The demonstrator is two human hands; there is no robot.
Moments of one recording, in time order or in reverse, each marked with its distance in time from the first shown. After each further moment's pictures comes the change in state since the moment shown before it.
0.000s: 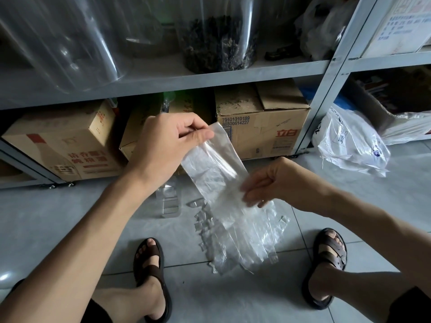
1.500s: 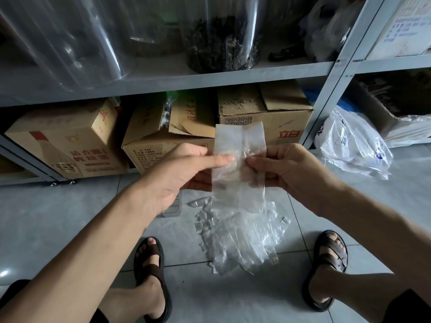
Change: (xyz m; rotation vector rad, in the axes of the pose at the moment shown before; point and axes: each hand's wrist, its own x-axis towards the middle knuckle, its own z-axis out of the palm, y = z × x) left_hand -0.019 0.005 0.017 -0.618 -0.314 -0.708; right_hand -0.001 -0.022 0.005 0.460 0.169 -0.027
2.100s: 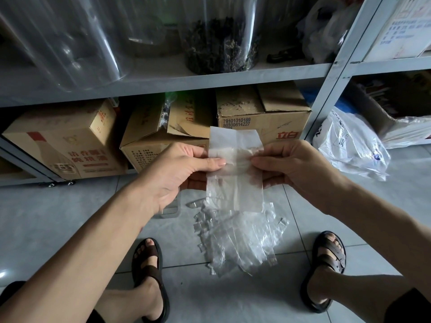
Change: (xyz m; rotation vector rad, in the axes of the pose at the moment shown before) left_hand 0.004 0.001 0.003 -0.150 0.029 -0.022; right_hand -0.007 -0.012 -0.006 -0.081 0.030 -0.026
